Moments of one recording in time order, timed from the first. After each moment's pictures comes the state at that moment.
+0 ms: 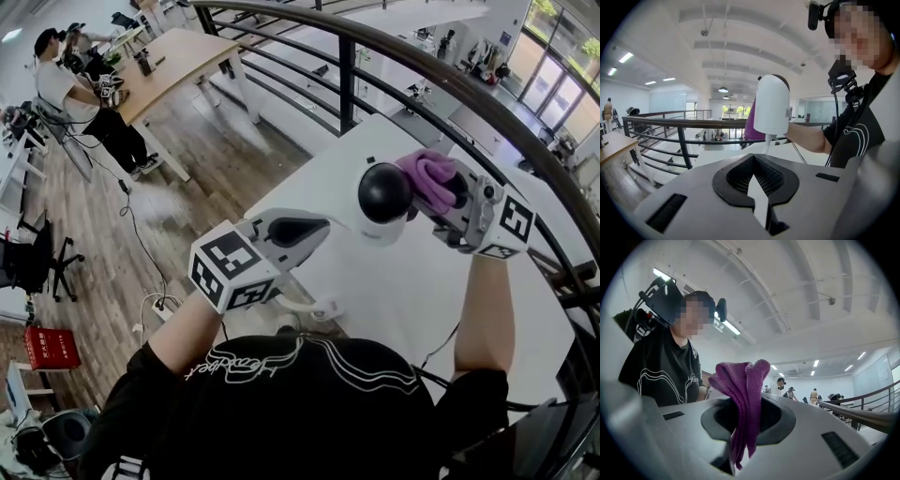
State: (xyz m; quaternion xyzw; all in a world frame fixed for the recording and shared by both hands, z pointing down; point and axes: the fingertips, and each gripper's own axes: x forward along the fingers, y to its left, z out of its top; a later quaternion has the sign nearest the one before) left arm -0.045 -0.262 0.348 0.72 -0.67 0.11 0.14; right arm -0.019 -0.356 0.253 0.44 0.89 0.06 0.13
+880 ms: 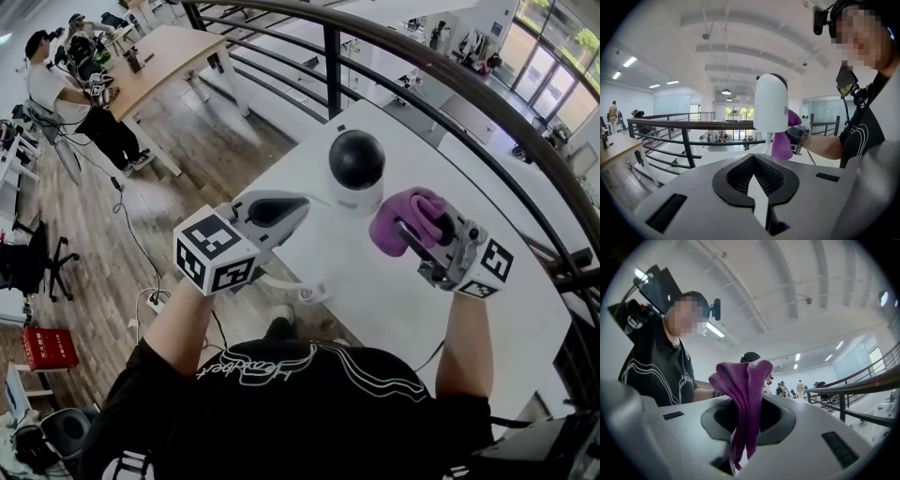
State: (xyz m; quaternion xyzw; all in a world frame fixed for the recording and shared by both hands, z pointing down) left arm -0.047 -0.261 0.348 0.70 -0.69 0.11 0.13; right arm 0.046 -0.357 0.311 0.36 0.93 -0.03 0.10
